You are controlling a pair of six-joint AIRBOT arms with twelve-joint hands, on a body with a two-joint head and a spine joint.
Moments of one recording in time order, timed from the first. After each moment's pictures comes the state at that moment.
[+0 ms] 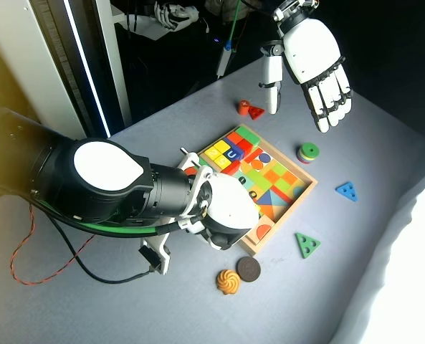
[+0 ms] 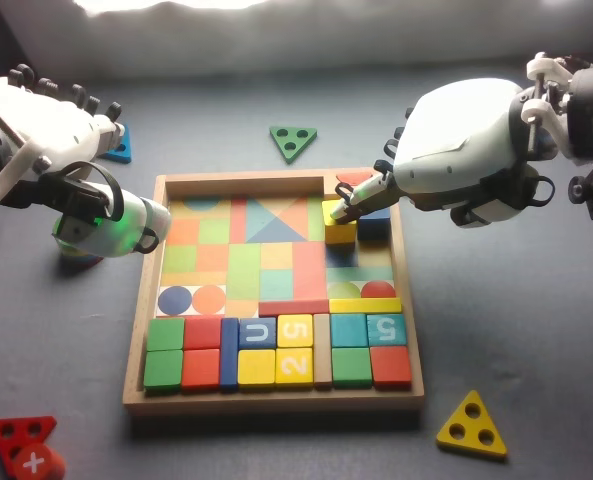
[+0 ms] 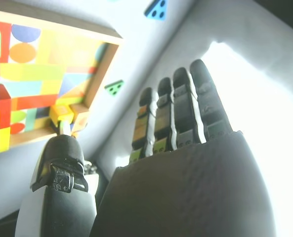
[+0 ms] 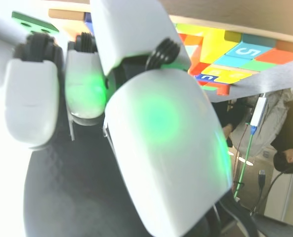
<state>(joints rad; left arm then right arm) -0.07 -0.81 0.62 -1.91 -0.96 2.99 -0.11 -1.26 1.42 -1.65 0.36 0.27</state>
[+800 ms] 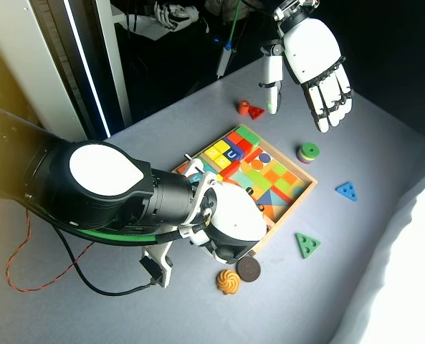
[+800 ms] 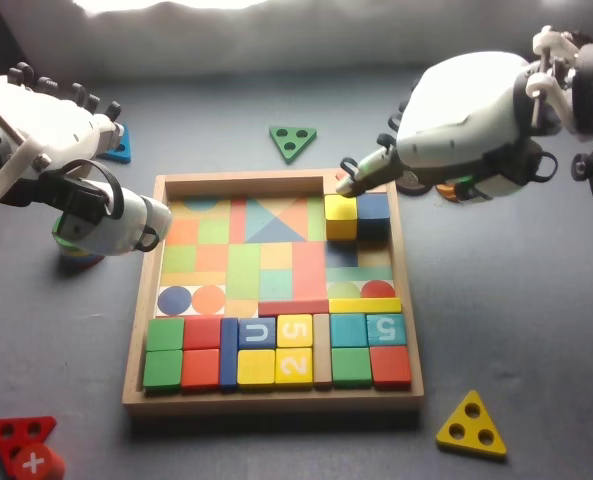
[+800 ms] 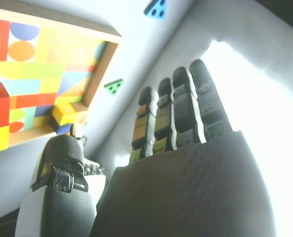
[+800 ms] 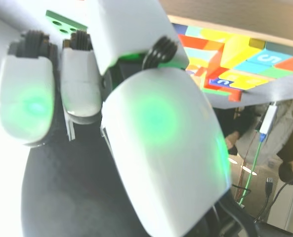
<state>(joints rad) -0.07 -0.81 0.62 -1.91 -0.96 2.99 -0.06 -1.26 1.44 -1.66 0.36 0.28</state>
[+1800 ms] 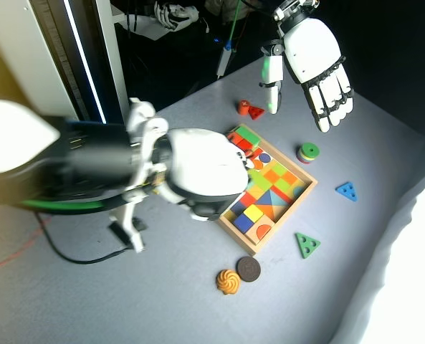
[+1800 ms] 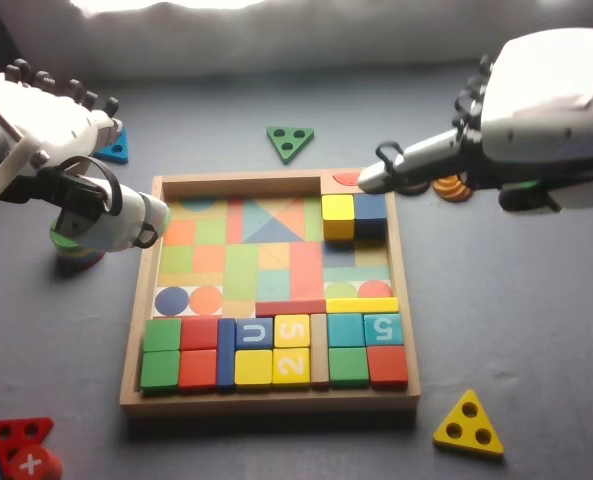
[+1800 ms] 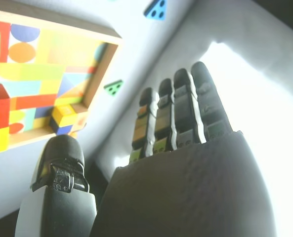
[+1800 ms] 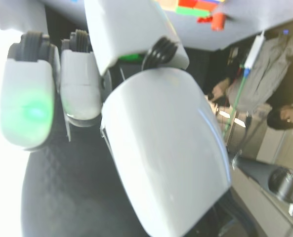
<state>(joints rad) -0.08 -0.82 0.63 -1.91 -0.96 2.99 -0.10 -0.98 1.21 -1.29 0.60 0.01</state>
